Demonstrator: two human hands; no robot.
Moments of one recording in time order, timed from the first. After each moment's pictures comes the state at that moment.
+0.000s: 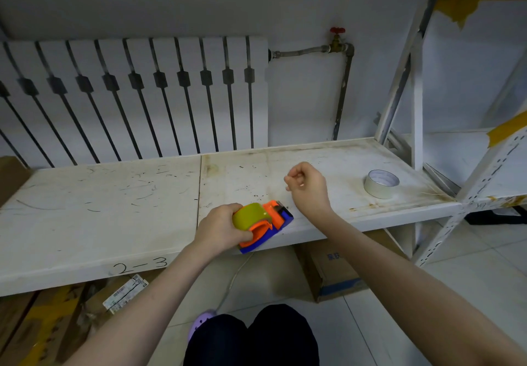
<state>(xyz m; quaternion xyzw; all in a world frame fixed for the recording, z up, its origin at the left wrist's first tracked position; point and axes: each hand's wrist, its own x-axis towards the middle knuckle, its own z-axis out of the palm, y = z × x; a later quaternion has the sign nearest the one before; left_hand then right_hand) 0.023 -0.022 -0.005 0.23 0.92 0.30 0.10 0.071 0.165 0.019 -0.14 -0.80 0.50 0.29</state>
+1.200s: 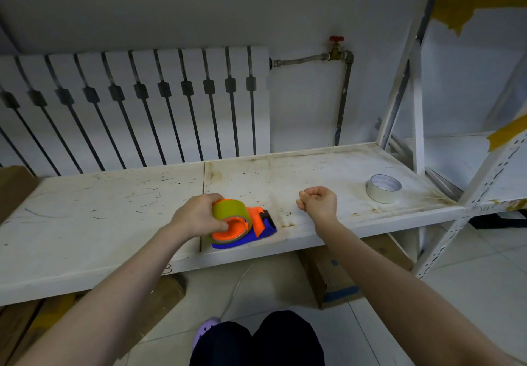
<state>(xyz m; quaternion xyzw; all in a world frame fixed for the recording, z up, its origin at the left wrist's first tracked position) -0.021 -0.055 0.024 0.24 0.94 0.21 0.09 0.061 0.185 -0.019 -0.33 -0.63 0.66 0.26</state>
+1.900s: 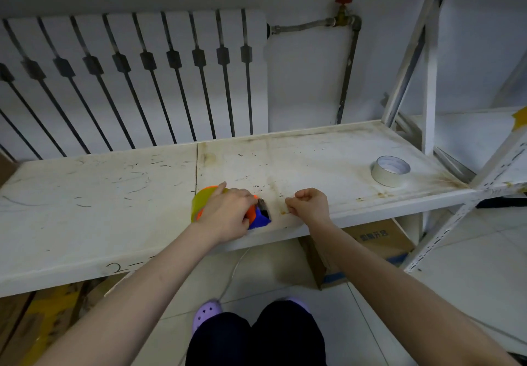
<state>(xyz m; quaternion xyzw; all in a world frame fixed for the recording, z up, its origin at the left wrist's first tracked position) -0.006 -0.005 -0.006 0.43 0.90 -0.04 0.00 0.050 0.174 -0.055 -0.36 -0.68 0.62 0.16</state>
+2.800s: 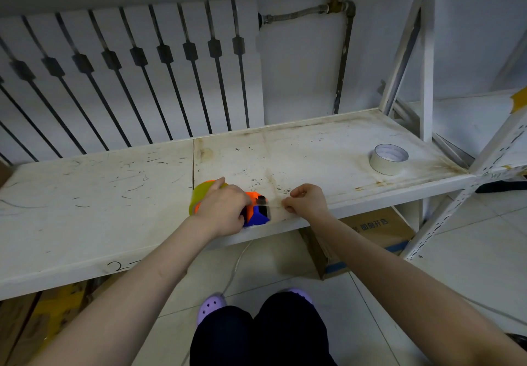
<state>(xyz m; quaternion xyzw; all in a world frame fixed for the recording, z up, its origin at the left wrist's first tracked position) -0.012 -0.004 -0.011 0.45 0.89 -0.09 0.00 0.058 0.175 -0.054 -0.34 -0.73 0.58 0.11</state>
